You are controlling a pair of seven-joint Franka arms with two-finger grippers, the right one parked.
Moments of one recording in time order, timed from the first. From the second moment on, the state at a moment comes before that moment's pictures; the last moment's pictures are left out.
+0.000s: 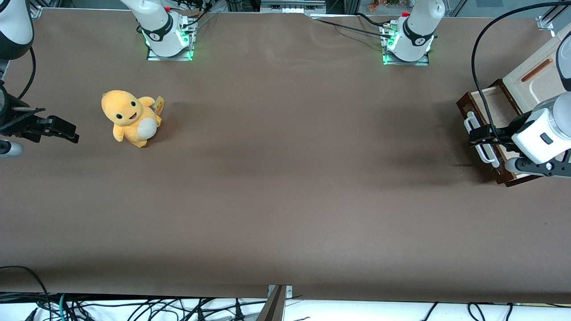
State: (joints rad) arm -0.04 0.32 0.02 -1.29 -0.01 1.47 0.08
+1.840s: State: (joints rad) arm -0.02 0.36 0.03 -1.29 -0.01 1.50 0.09
